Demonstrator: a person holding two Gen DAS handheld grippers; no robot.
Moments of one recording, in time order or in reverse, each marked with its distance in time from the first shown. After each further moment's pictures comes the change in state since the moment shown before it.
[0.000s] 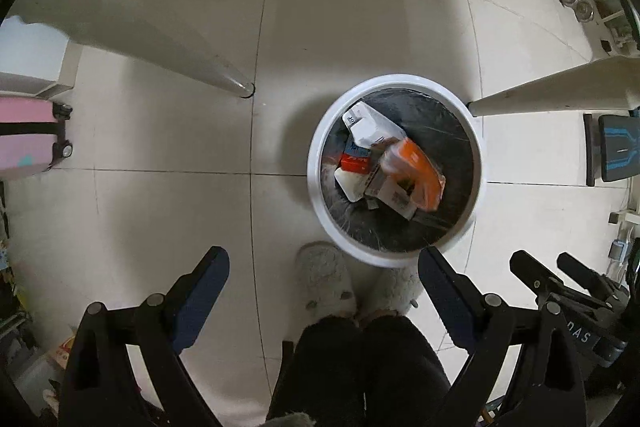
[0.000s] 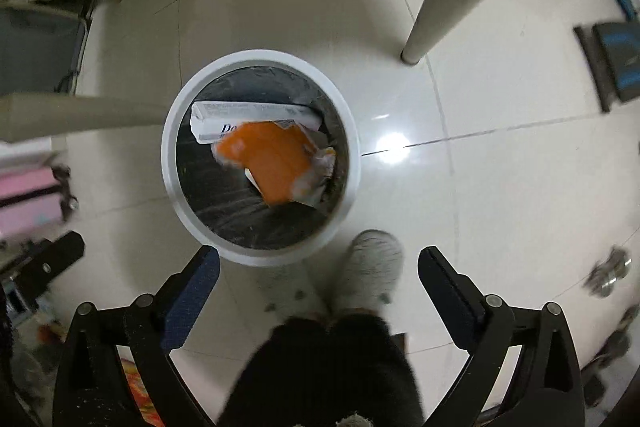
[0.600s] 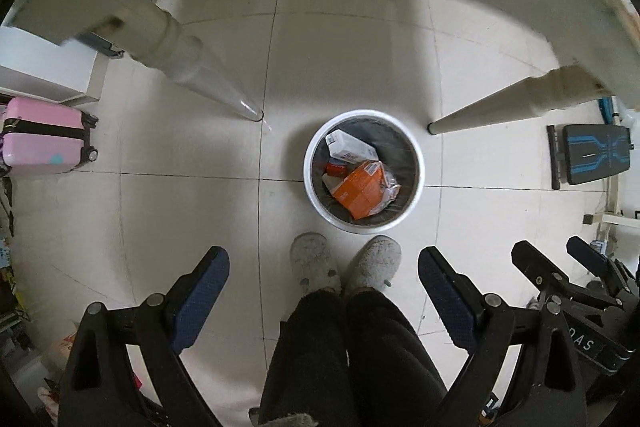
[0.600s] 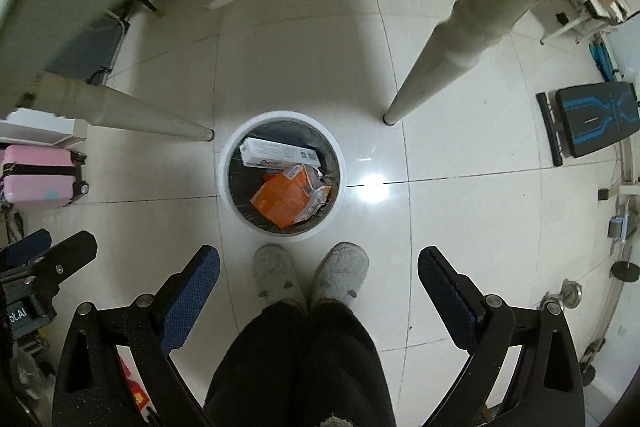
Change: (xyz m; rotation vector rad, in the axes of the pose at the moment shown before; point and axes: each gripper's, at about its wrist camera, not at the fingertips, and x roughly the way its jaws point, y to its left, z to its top) left arm -0.168 -0.012 -0.037 -0.004 -0.093 -0.033; right arm -0.215 0.034 -0.036 -0.115 -0.137 -0.063
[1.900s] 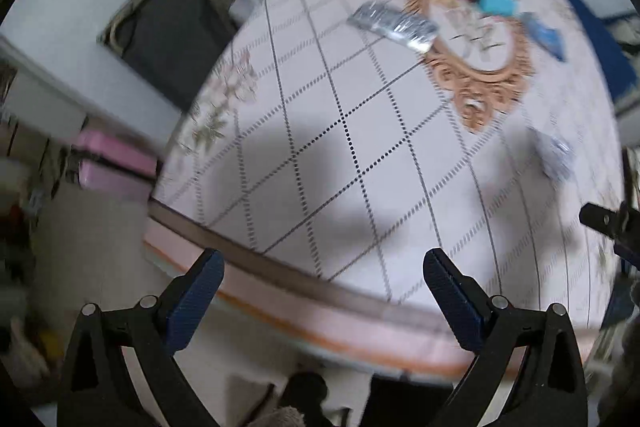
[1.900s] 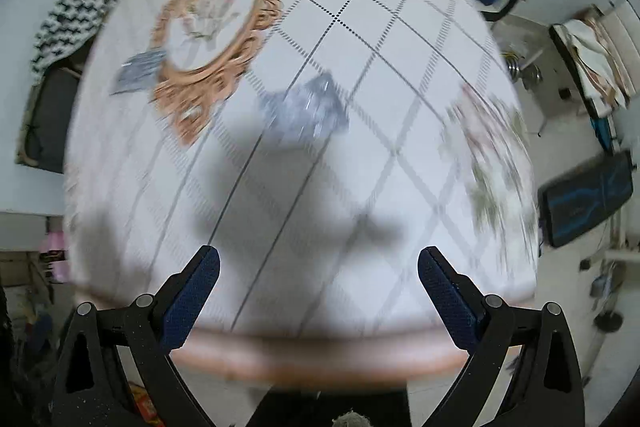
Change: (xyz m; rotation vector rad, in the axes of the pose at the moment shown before) left arm -0.164 0.007 0.232 -0.336 -0.239 0.188; right arm -0.198 0.002 0.355 -0.006 -0.087 0.031
